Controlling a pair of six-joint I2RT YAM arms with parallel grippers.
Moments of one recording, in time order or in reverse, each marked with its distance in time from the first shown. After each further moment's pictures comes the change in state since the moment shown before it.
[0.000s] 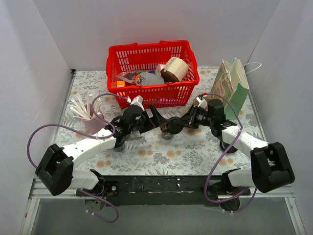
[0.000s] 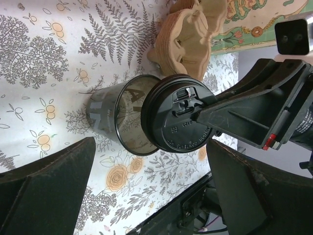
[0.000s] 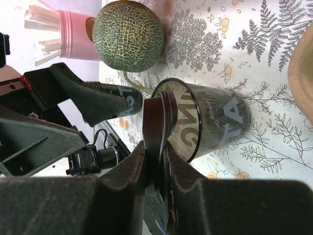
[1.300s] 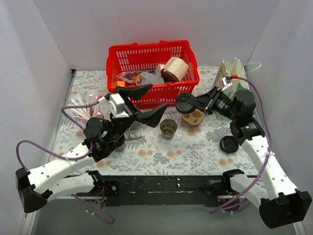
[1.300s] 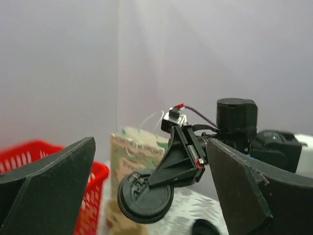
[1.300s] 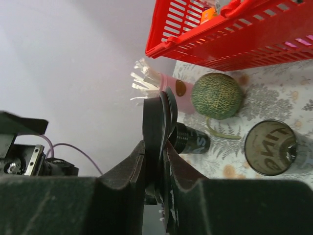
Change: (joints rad) left arm -0.240 -0.338 0.093 0.699 0.056 1.023; right arm -0.090 -0.357 0.273 -0.245 0.043 0.224
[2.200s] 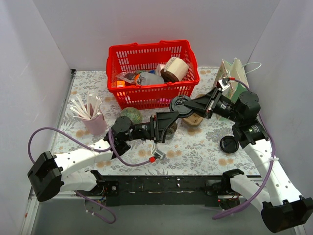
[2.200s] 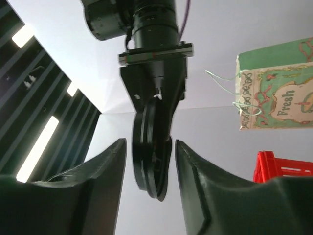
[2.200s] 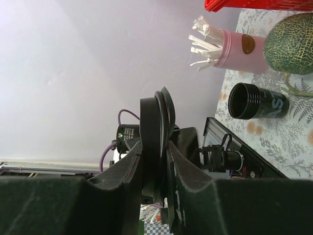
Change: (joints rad) left arm 0.043 0.223 -0.183 0.067 0.512 1.707; right arm 0.036 -0.056 0.021 0.000 -0.139 0.301
